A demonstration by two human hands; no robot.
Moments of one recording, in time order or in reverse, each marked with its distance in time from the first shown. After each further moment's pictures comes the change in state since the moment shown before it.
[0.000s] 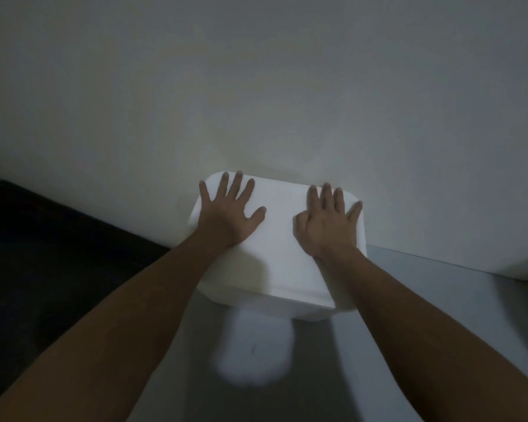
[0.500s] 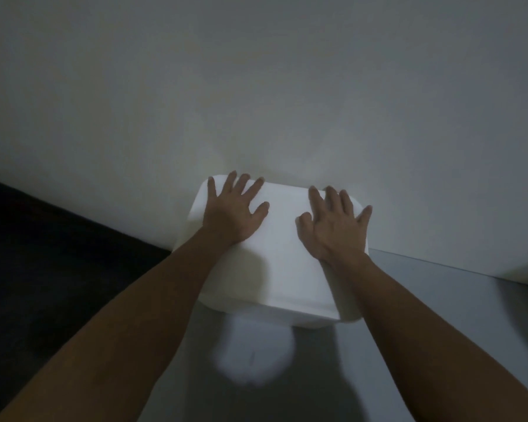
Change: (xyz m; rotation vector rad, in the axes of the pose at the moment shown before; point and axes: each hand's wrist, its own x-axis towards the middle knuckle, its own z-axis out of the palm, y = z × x) left_hand 0.019 0.007 0.008 -0.051 0.048 0.033; right_hand 0.004 0.013 -0.003 0.027 0.038 -0.018
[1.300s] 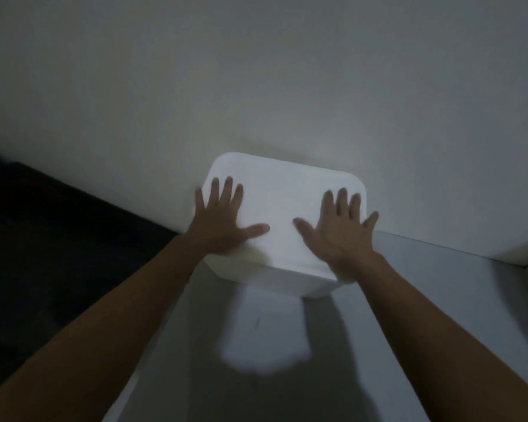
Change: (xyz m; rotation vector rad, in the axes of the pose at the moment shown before) left_hand -0.080 -0.007 -0.058 -0.116 -0.492 -0.100; right_hand -0.058 0.005 -0.015 0.064 -0.268 0.031
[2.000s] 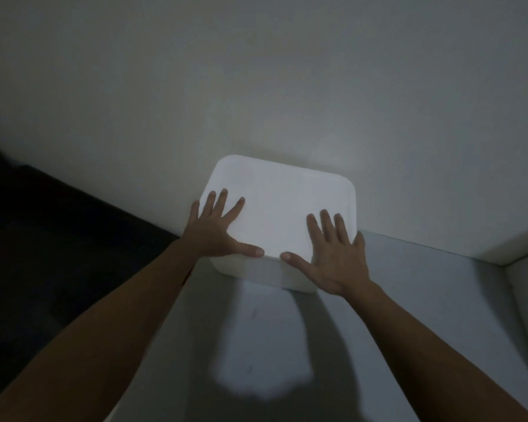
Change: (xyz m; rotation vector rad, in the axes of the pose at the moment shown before) left_hand -0.038 -0.007 0.003 -0.008 -0.037 -0.008; right_hand -0.063 0.008 0.011 -0.072 0.018 -0.178
